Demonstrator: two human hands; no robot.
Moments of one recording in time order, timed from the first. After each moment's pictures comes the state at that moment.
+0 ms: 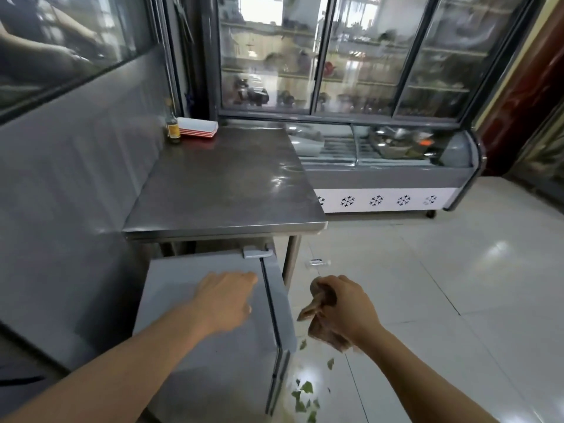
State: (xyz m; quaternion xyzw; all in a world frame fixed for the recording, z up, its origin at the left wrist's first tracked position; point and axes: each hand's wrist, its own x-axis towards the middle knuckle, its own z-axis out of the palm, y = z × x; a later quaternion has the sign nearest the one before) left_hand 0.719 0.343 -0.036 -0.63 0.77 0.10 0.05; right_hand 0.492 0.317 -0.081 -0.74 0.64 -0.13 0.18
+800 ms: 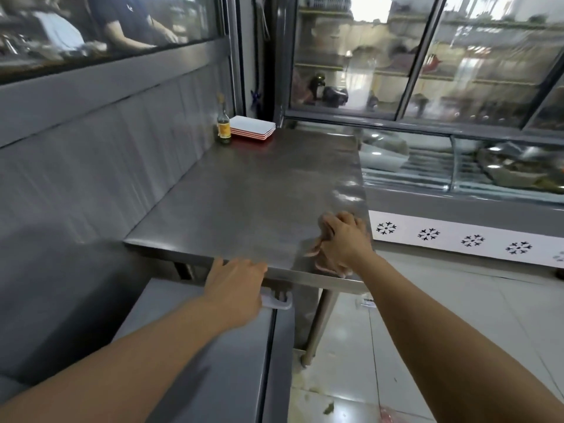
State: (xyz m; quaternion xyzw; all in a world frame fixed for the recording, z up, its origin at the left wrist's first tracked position) left_hand 0.696 0.154 -0.073 -0.76 0.65 0.05 0.02; right_hand 0.545 -0.023 -0.101 -0.82 0.55 -0.10 0.16
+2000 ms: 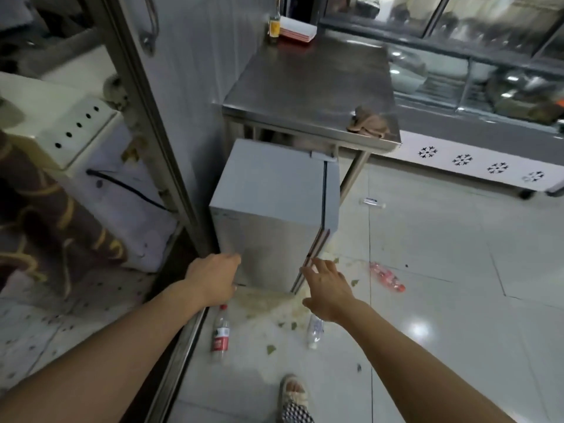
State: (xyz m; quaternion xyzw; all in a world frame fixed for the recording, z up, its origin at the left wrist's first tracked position) left_hand 0.730 0.592 -0.130 -0.76 0.61 0.22 0.08; right_hand 0.520 0.505 -0.146 -0.87 0.43 0.19 0.16
